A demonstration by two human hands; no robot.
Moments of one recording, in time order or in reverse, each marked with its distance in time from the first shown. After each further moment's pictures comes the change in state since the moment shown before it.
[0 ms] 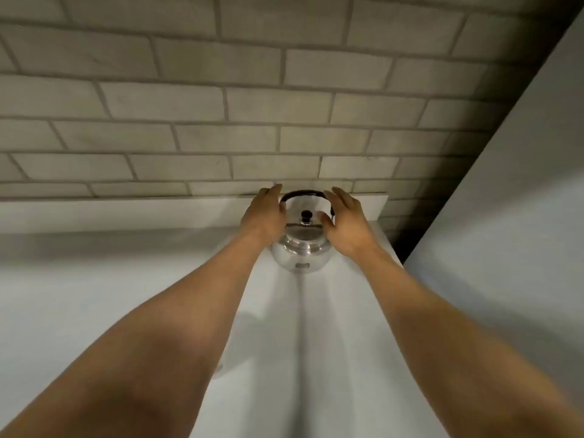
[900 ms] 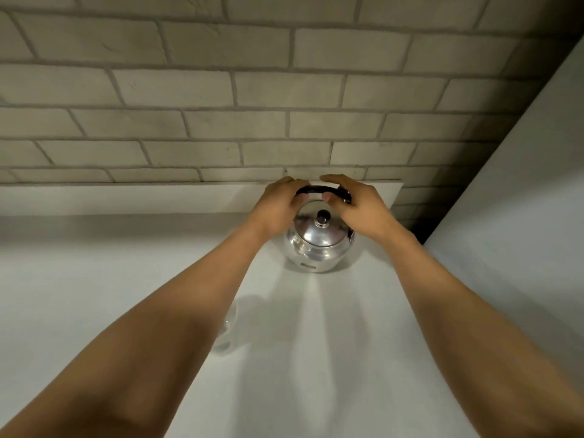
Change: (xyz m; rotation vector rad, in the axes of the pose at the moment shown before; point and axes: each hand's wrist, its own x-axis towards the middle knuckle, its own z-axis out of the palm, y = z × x) left_hand -0.022 0.008 -0.010 -0.003 -0.048 0.259; right_hand -0.007 -0.010 -0.037 0.270 -0.087 -0.076
